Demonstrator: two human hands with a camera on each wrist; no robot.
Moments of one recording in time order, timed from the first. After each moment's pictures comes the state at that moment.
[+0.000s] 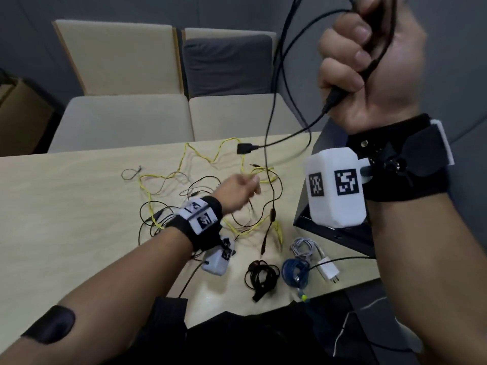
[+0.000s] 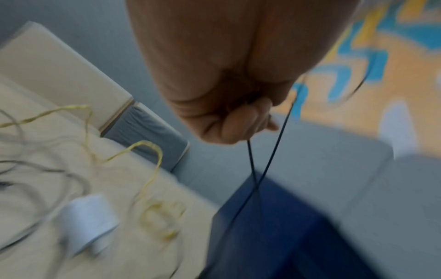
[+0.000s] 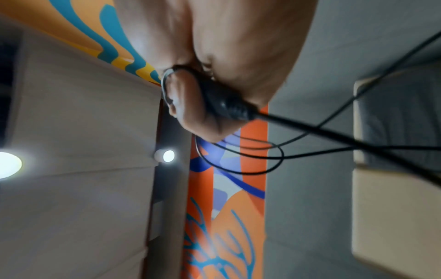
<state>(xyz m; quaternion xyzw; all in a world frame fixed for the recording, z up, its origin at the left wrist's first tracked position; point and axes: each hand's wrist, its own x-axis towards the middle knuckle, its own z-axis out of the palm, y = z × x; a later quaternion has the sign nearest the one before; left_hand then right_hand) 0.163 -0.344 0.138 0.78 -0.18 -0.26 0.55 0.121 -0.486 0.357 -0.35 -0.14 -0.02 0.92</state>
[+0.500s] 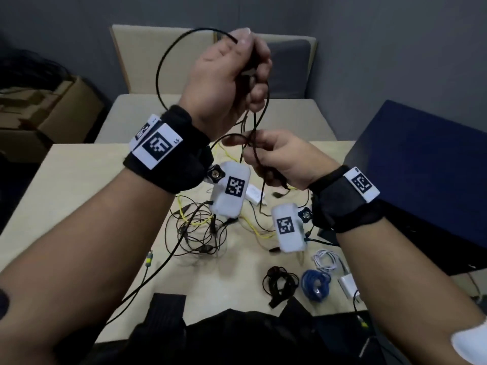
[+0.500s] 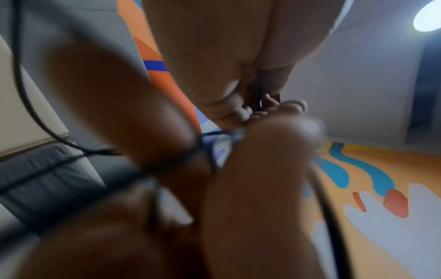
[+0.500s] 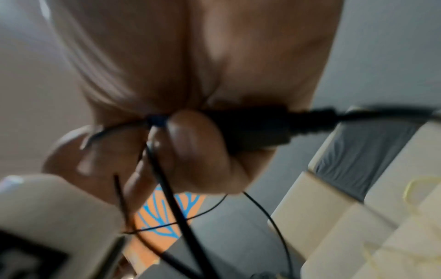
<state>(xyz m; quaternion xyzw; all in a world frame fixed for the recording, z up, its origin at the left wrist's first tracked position) 0.182 -0.289 0.314 0.52 -0.24 -0.10 0.81 0.138 -0.427 0.260 -0.74 -0.15 0.19 0.63</state>
